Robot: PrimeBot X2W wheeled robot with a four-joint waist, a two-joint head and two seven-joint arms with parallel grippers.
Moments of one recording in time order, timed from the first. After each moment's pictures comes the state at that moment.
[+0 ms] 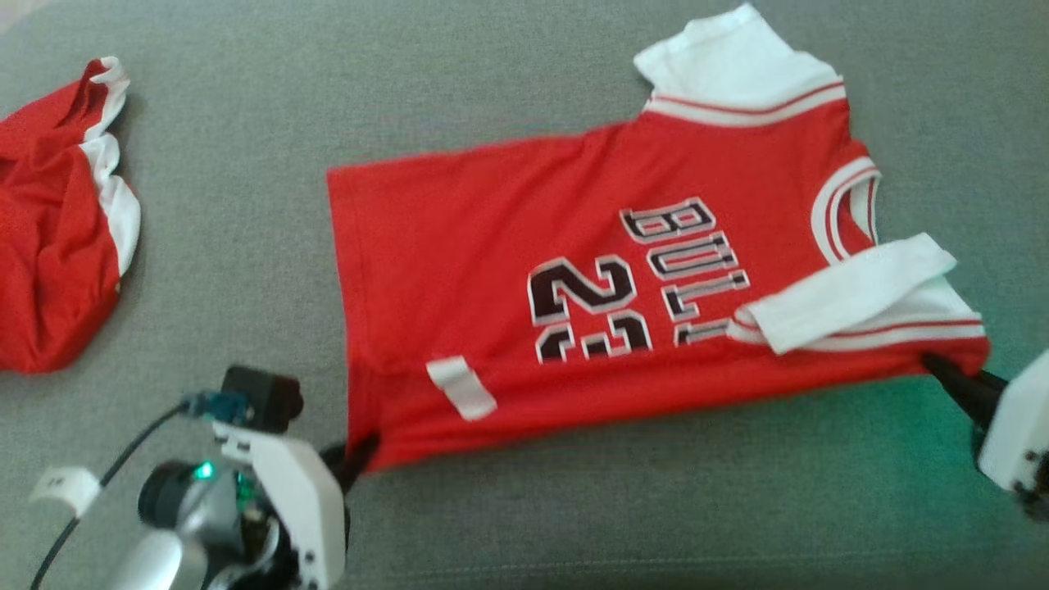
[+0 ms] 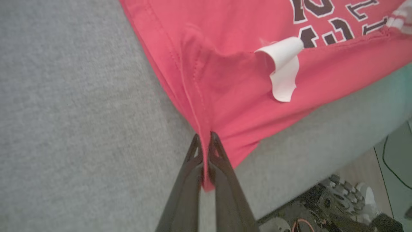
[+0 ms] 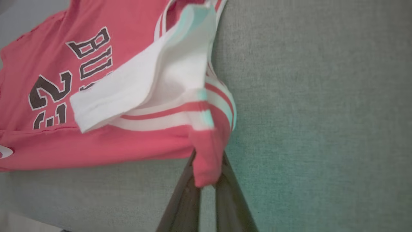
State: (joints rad) left arm -0.03 0.39 -0.39 -0.11 -0.59 0.03 0.57; right arm -0.03 -0.34 -0.14 -0.10 0.63 0.12 0.91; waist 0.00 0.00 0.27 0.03
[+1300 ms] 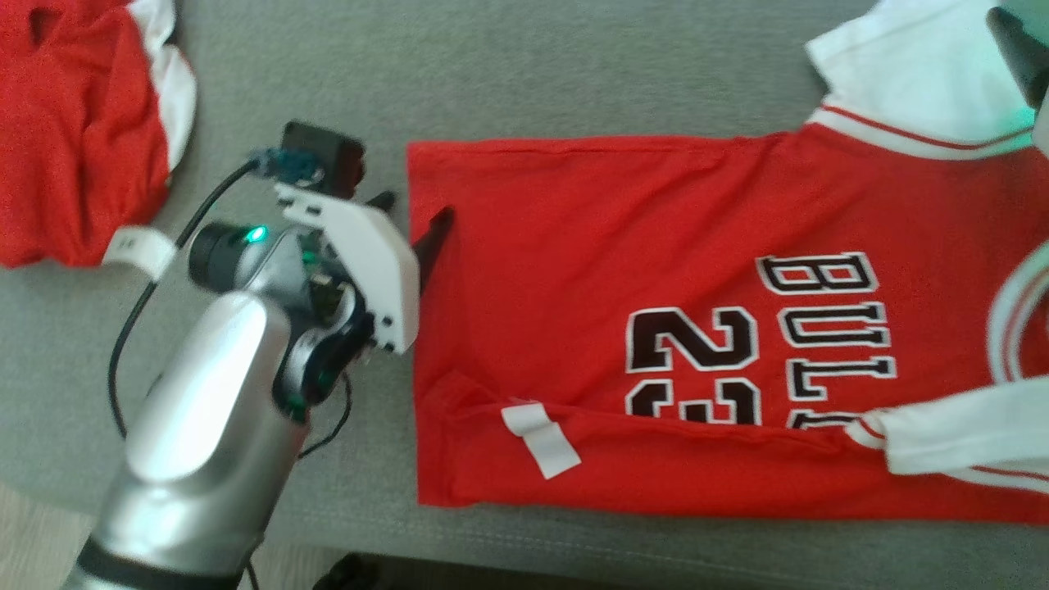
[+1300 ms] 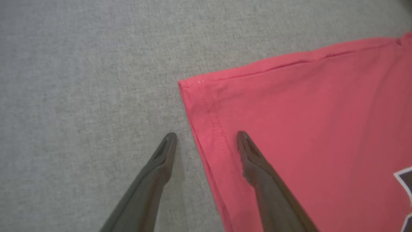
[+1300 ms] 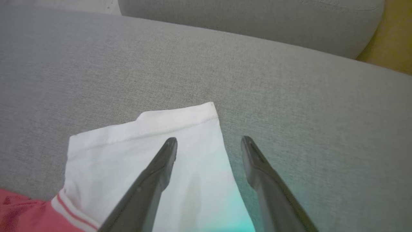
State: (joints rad) left arm -0.53 0.23 -0.46 0.14 -0.48 0.06 0.56; right arm -0.74 -0.46 0.05 0.20 0.38 0.12 0.87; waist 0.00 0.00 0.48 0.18
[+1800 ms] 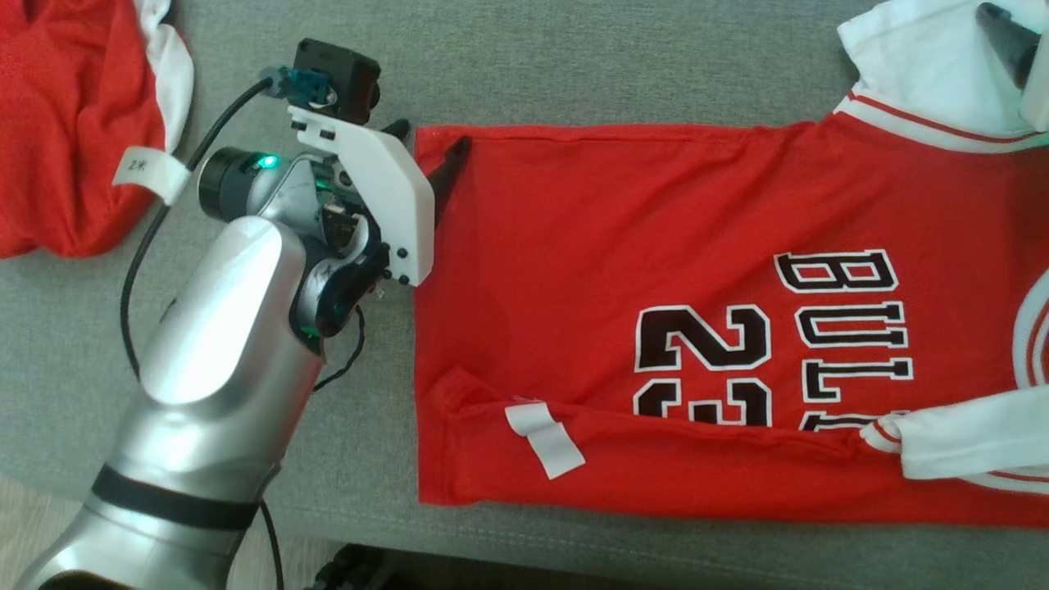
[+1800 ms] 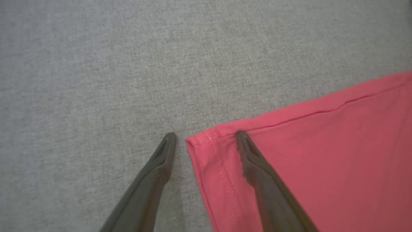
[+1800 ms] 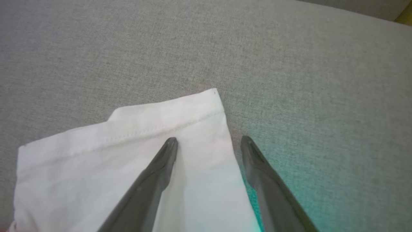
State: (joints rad) left arm -0.72 0.16 -0.50 0.33 -0.48 0.01 0.52; right arm -0.88 -0.45 0.11 0.45 0.36 0.12 0.85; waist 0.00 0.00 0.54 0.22
